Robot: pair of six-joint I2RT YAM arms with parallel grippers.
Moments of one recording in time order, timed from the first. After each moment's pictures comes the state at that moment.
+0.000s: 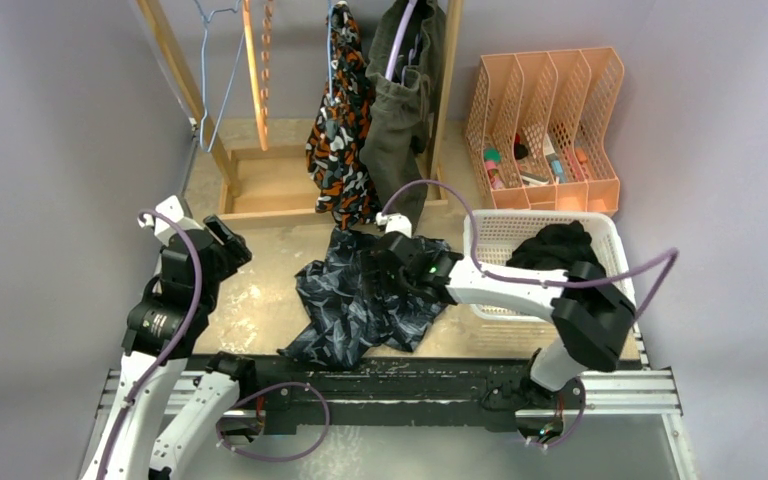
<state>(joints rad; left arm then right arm) -0.25 0.61 0.93 -0.84 -0.43 -0.65 1.00 1.54 0.98 -0.31 0.30 0.65</state>
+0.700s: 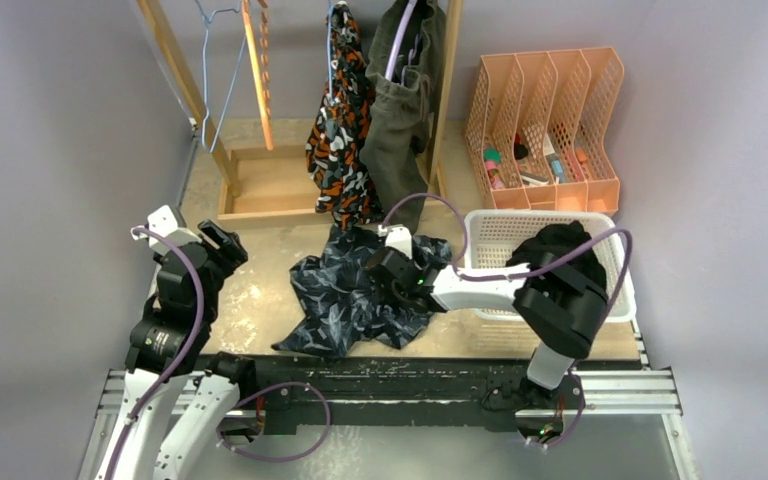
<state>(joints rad) -0.25 0.50 0.83 -0.70 -0.50 -0.59 1.03 1.74 0.94 -0.14 0.46 0.68</state>
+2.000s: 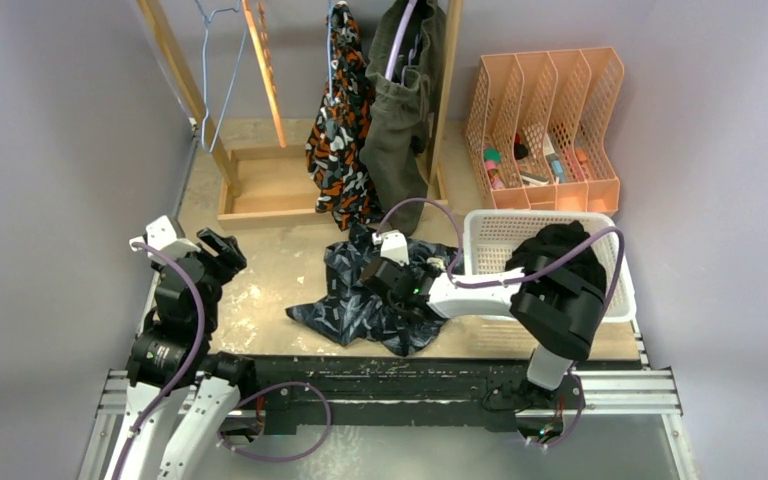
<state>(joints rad) -0.25 0.40 0.76 -0.64 -0.51 -0.54 1.09 1.73 0.92 -0.15 0.57 0.66</state>
